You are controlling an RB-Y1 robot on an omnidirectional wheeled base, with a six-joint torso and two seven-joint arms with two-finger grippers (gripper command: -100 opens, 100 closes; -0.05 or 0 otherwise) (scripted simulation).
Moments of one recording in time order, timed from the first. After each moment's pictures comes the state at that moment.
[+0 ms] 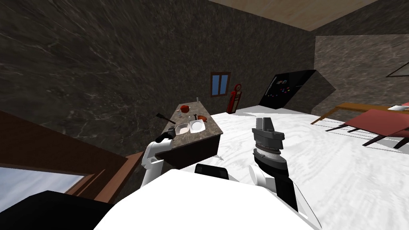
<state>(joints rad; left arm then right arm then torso) 0.19 0.14 0.32 -2.19 -0.03 0.95 0.12 0.51 -0.03 0.02 -2.31 0.09 -0.64 0.04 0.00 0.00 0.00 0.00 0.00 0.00</state>
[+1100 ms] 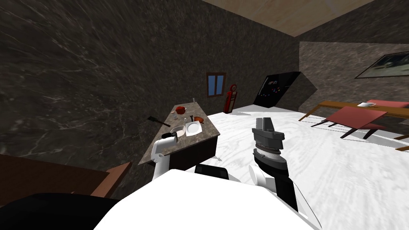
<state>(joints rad) 0.07 0.02 0.40 -2.06 -0.11 1.19 0.08 0.51 -0.03 0.02 -2.31 0.09 -0.64 0.04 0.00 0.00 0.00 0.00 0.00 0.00</state>
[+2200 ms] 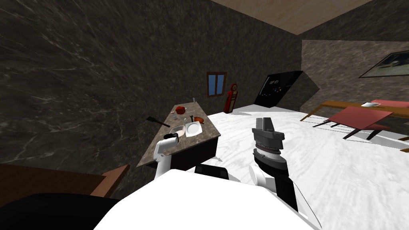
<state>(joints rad) 0.06 0.00 0.40 -1.99 -0.11 1.16 0.08 0.51 -0.03 0.02 -2.31 0.09 -0.64 0.04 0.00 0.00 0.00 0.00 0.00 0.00</state>
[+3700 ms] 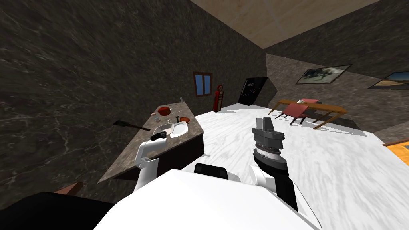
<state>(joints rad) 0.15 0.17 0.47 -2.15 -0.16 1.17 0.00 0.51 -0.03 0.02 -2.31 0.09 -0.64 0.04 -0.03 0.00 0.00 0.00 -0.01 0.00</state>
